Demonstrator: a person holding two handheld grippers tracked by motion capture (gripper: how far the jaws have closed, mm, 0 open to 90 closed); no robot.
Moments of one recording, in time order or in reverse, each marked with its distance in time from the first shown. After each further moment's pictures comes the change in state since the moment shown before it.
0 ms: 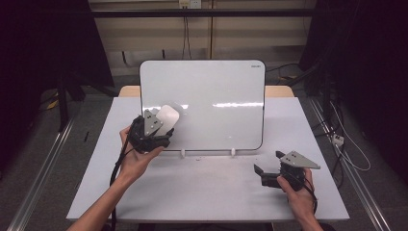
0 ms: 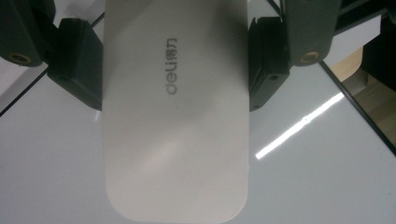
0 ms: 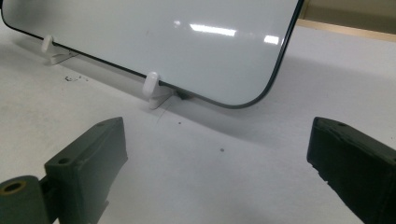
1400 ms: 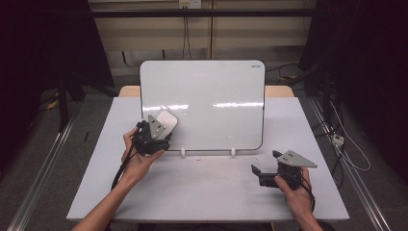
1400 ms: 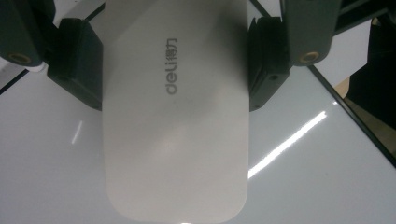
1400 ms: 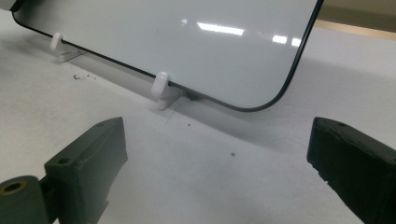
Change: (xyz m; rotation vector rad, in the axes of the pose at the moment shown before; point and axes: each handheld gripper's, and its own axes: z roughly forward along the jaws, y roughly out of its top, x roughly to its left) left arm -0.005 -0.020 0.026 0.095 0.051 0.016; right arm 0.002 0.001 0.005 0.007 0.025 -0.009
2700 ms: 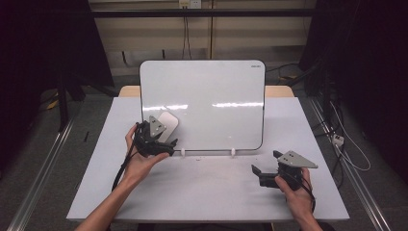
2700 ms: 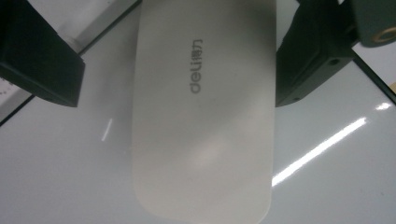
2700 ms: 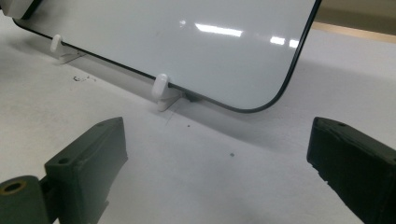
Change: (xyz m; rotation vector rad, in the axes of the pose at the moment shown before) left arm -0.001 -0.003 0.002 0.004 -0.089 -0.053; right arm 0.002 0.001 -0.002 -0.006 -0.007 -0.002
